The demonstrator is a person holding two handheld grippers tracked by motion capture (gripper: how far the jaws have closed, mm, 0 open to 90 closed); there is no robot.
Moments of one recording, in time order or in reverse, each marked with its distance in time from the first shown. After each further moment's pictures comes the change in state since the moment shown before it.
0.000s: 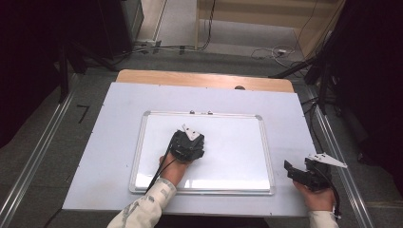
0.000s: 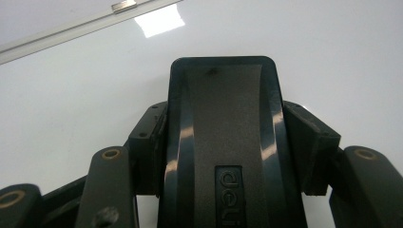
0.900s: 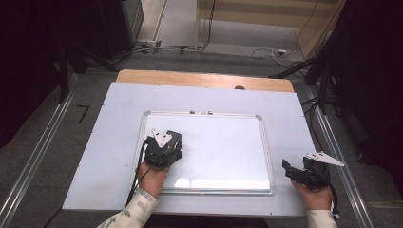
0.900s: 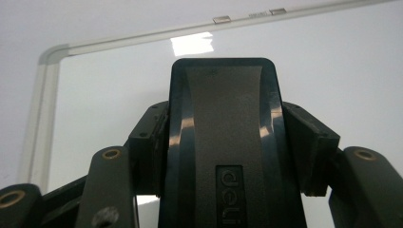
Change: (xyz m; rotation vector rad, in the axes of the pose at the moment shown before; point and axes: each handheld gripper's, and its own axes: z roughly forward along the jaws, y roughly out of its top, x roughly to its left) left arm 0.040 -0.024 -0.062 -0.118 0.110 -0.166; right arm 0.006 0.003 0.002 0.001 0.001 -0.014
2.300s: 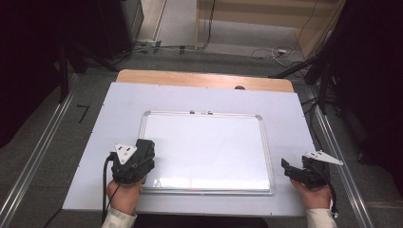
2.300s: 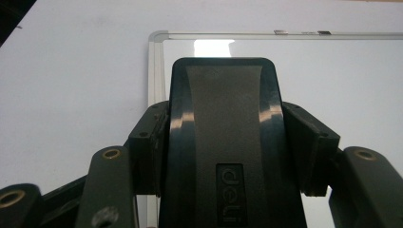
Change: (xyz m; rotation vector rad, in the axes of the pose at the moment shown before) left arm 0.043 -0.027 -0.063 -0.061 0.087 -0.145; right arm 0.001 0.002 0.002 -0.001 0.008 -0.005
